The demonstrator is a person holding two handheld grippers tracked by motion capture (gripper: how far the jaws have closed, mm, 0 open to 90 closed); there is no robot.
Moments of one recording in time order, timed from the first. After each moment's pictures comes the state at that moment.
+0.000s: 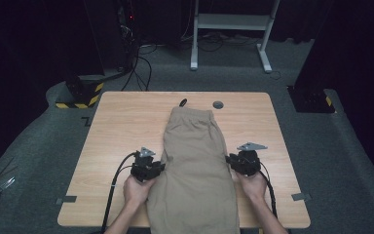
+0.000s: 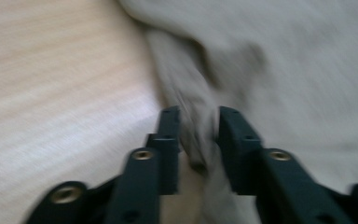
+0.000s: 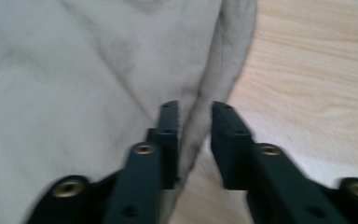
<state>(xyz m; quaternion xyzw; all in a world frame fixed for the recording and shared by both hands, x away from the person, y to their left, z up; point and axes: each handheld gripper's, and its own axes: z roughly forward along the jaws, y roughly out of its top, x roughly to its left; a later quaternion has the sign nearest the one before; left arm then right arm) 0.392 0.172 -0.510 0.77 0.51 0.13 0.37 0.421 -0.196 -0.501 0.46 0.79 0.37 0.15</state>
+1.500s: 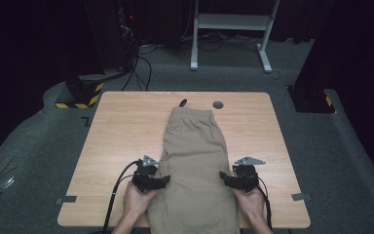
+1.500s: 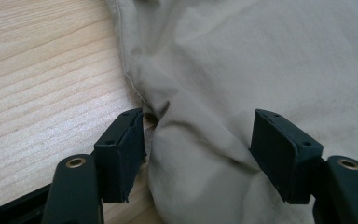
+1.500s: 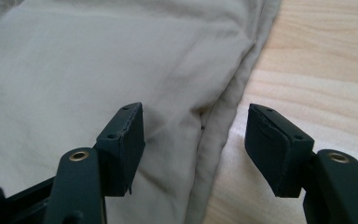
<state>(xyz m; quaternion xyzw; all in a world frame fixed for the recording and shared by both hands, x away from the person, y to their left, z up) 0.356 0.158 -0.512 0.79 0.49 0.12 0.34 0.372 -0.188 -0.513 0.48 0.79 0.36 0.14</state>
